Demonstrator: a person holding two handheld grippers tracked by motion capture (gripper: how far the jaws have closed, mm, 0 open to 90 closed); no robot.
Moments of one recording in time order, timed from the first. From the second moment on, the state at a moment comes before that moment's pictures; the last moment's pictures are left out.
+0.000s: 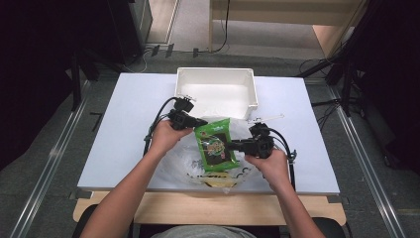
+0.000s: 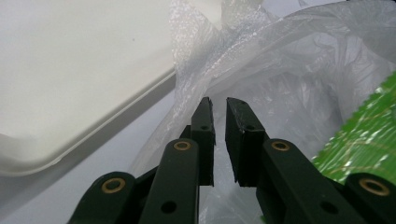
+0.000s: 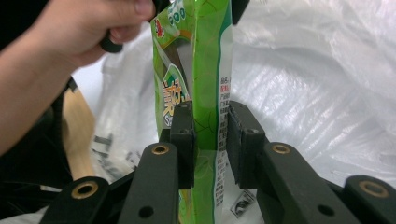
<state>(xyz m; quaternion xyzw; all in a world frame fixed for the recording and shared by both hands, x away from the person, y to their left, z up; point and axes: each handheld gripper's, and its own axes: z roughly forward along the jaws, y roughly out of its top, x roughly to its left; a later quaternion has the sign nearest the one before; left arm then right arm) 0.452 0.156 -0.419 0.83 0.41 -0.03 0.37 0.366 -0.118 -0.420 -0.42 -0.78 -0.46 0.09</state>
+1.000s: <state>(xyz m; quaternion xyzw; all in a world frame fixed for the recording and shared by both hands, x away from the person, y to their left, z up) 0.442 0.174 -0.412 0.83 0.41 -0.03 0.38 0.367 -0.140 -0.397 -0.44 -0.77 -0.47 0.02</state>
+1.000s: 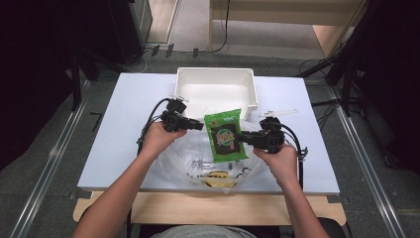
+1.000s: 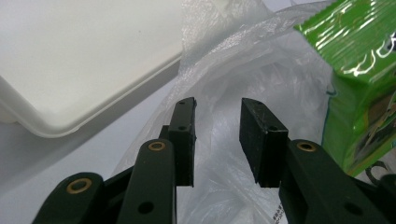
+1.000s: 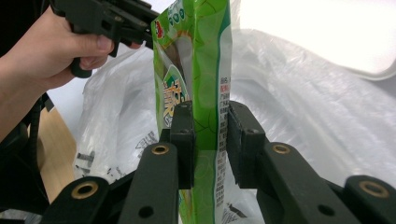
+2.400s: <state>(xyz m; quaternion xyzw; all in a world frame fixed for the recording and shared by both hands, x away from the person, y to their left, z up) 0.410 0.175 -0.403 0.84 0.39 -0.05 0.38 0.401 -0.143 -0.365 -0.45 -0.77 -0.45 -0.02</state>
